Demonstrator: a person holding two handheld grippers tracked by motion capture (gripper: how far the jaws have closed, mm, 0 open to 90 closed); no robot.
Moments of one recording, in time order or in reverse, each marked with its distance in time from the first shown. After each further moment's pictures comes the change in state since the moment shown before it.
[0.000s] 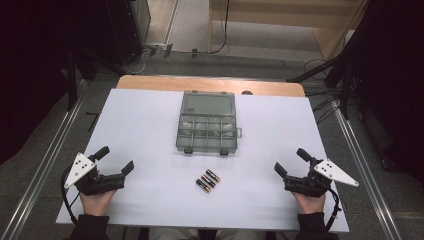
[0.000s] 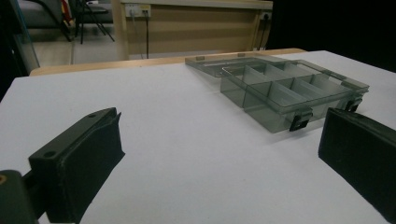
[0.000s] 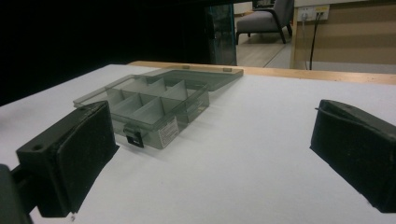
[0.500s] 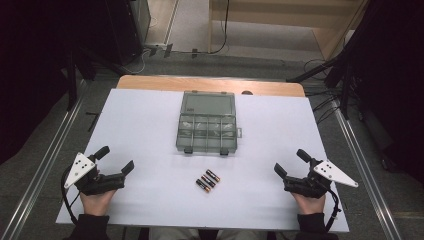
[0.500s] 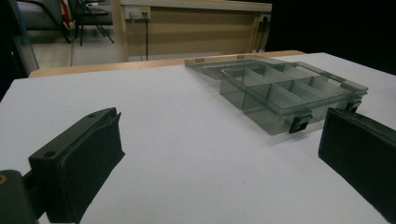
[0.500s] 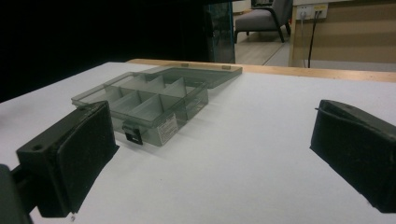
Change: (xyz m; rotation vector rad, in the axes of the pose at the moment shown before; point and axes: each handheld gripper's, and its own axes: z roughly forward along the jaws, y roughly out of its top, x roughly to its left) left arm 0.001 0.000 0.001 -0.007 -0.004 -0.006; right arm 0.001 -0.002 0.000 0.010 -0.009 -0.008
